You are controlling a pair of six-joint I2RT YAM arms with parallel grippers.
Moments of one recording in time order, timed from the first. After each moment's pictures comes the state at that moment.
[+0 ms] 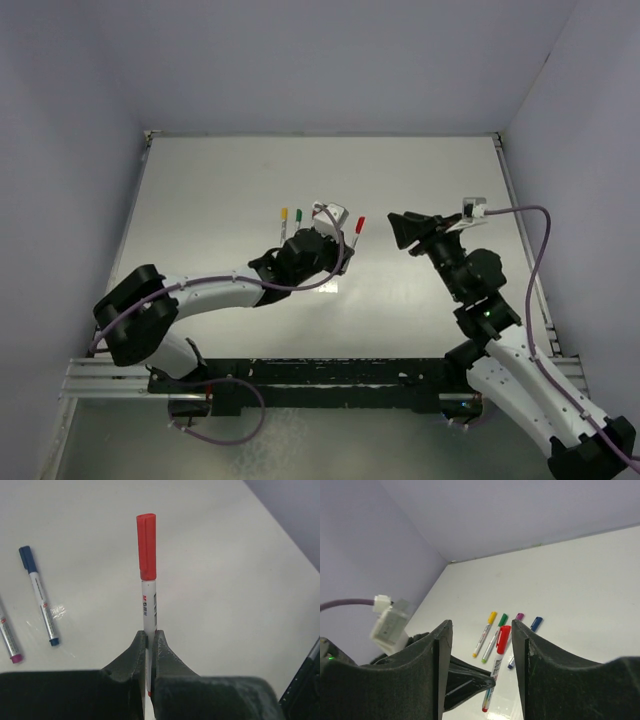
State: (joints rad) left arm -0.96 1.46 0.79 0.41 -0.16 -0.41; right arm 0.49 0.64 0.48 0.29 0.06 0.55
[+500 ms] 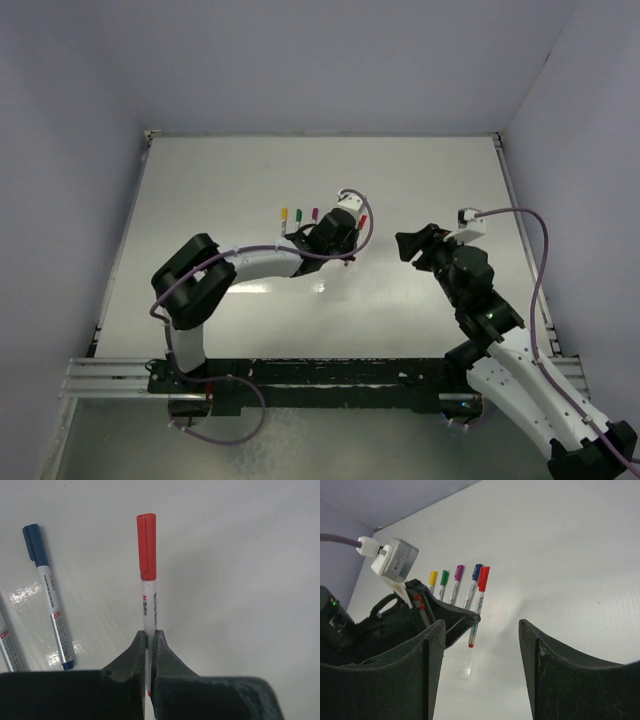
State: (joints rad) left arm -0.91 1.83 1.12 0.13 -0.21 -0.41; right arm 0.49 0.59 0.51 -0.11 0.25 0.59
